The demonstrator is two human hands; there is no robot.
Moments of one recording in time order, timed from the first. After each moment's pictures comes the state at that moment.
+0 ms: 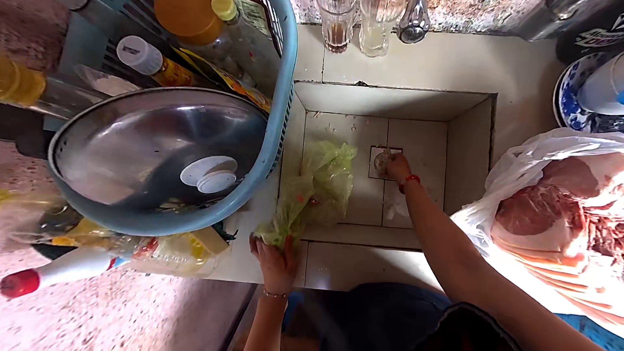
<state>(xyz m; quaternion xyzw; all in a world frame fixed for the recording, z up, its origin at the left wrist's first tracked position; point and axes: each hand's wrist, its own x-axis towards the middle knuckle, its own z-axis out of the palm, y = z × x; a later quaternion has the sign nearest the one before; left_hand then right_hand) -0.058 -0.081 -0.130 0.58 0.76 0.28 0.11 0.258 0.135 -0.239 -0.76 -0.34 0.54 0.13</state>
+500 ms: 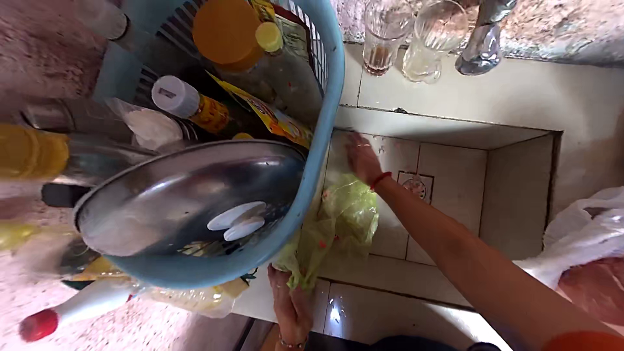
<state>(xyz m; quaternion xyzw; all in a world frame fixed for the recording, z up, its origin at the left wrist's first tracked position) -0.067 -0.088 -0.136 0.54 0.72 0.40 0.16 0.101 0.235 -0.252 -0.48 -0.82 0.28 0.15</state>
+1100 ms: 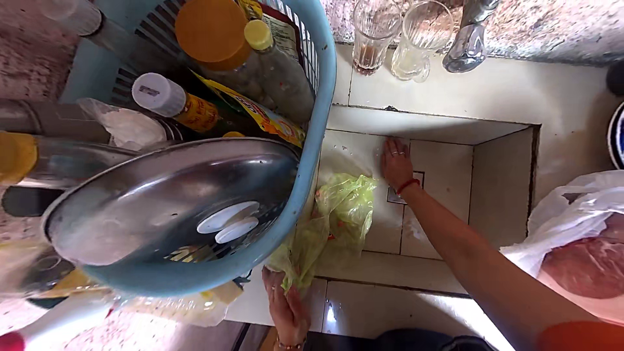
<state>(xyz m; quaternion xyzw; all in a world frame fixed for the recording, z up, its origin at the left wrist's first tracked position) -0.064 -0.086 -0.137 0.53 0.72 0.42 0.16 0.207 0.207 -0.284 -0.60 -0.78 0.14 0.10</state>
